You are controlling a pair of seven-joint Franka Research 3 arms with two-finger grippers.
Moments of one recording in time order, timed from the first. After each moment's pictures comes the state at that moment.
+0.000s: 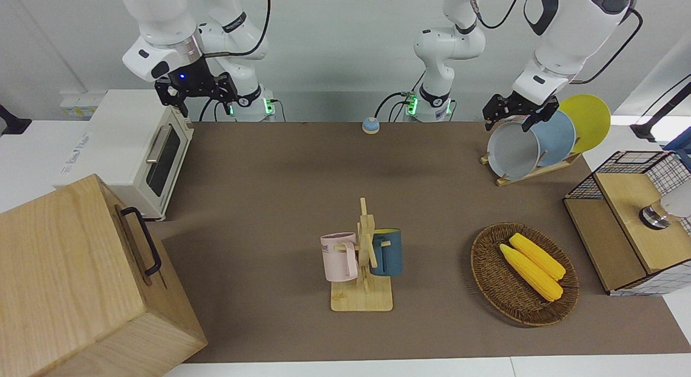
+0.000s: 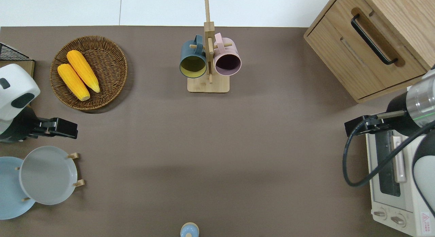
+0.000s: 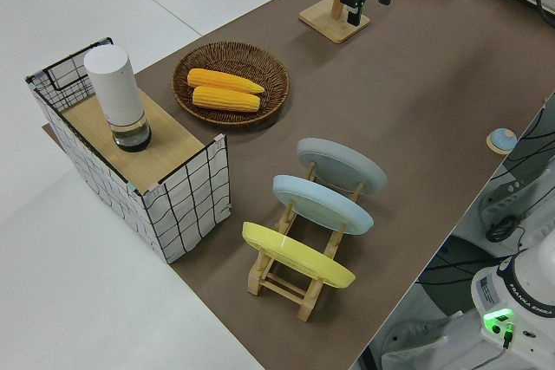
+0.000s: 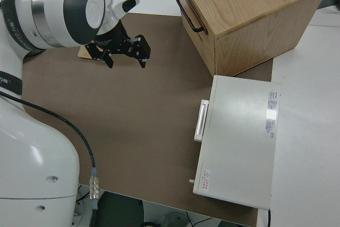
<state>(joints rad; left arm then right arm) -0.01 -0.04 -0.03 -1.66 -0.02 1.51 0.02 -0.26 0.02 0.38 -1.48 -0.03 1.38 0.04</state>
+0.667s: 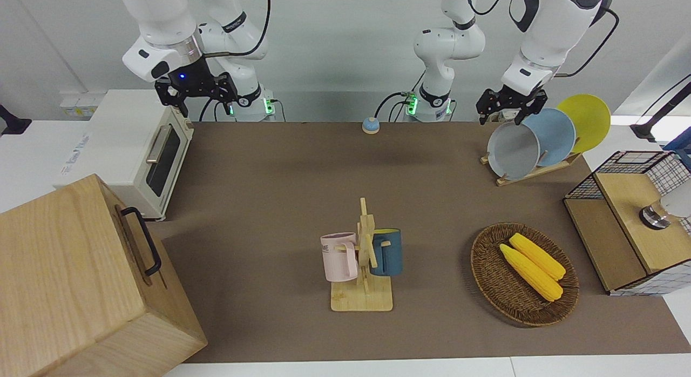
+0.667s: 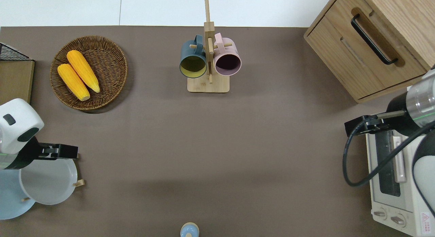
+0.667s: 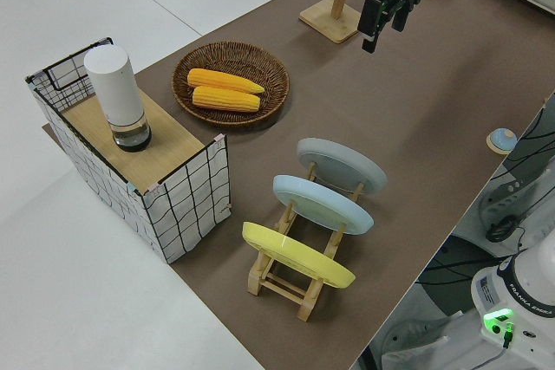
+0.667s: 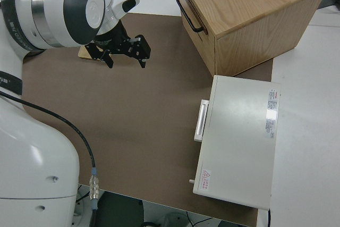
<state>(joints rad) 0.00 -0.21 -0.03 -1.92 0.01 1.64 0.02 -0.26 0.02 0.38 -1.48 -0.03 1.38 0.04</state>
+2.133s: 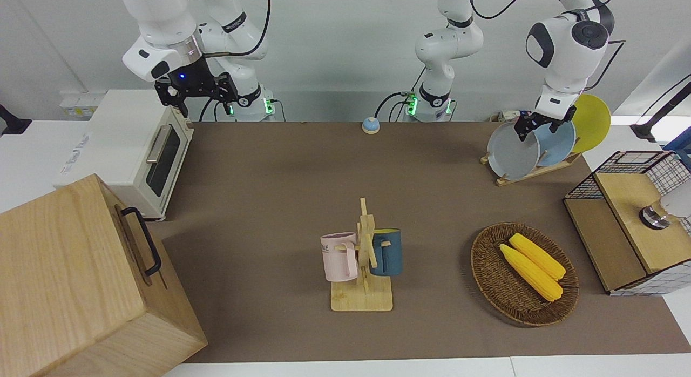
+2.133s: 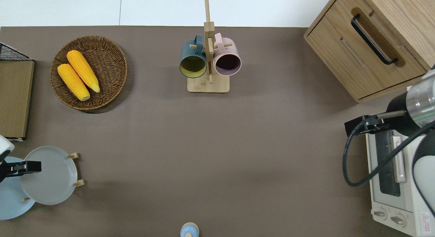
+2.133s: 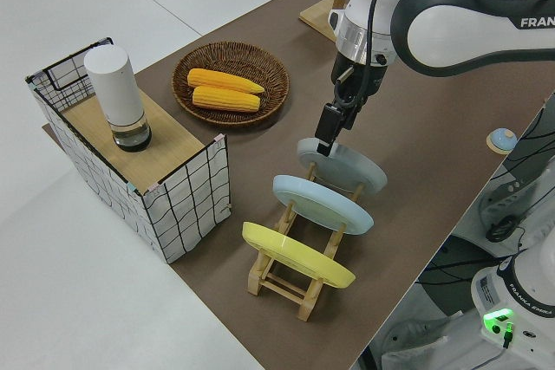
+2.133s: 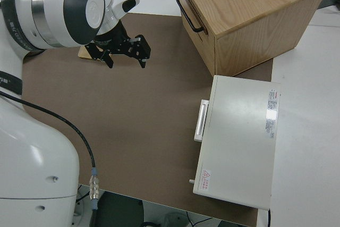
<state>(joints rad) 0.25 -0.28 -0.02 -2.27 0.22 1.96 0.03 -0.26 0.02 0.38 -1.48 -0.03 1.38 0.04</state>
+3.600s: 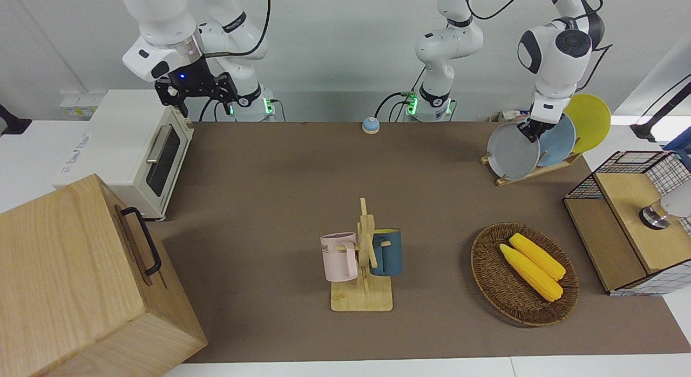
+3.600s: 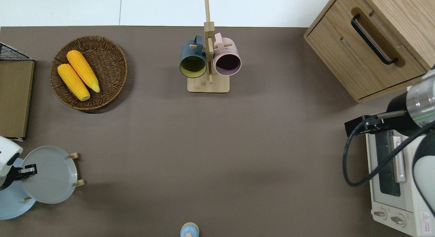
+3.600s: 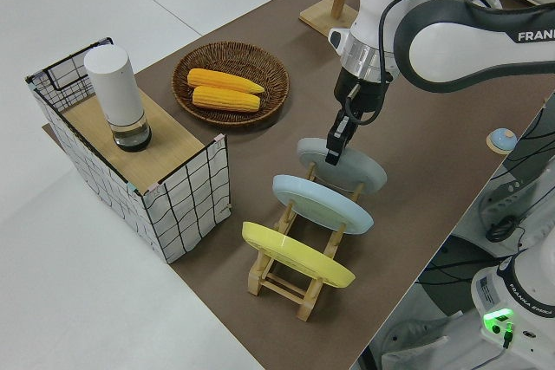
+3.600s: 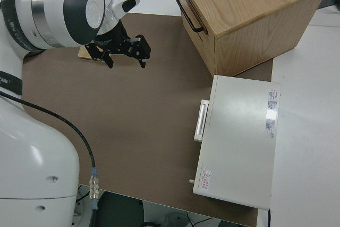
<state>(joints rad) 0.26 -0.30 -0.03 -2.34 0.29 2.02 -0.12 -0.26 0.02 0.38 -1.48 -0.03 1.38 0.04</state>
